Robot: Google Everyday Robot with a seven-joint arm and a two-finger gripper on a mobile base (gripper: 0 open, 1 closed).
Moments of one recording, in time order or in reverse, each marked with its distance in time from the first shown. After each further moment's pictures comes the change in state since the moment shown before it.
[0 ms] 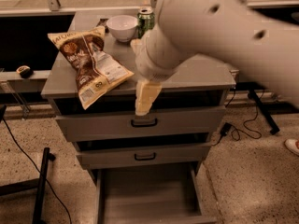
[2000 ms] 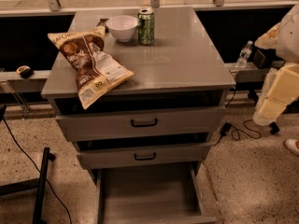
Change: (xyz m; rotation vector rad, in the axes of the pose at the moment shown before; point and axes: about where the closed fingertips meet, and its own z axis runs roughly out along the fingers) arm 0.165 0.068 -0.202 -0.188 0.273 0.436
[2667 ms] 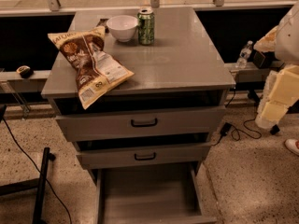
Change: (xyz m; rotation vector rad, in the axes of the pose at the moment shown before) arm 0.004 0.004 0.004 -0.031 0.029 -0.015
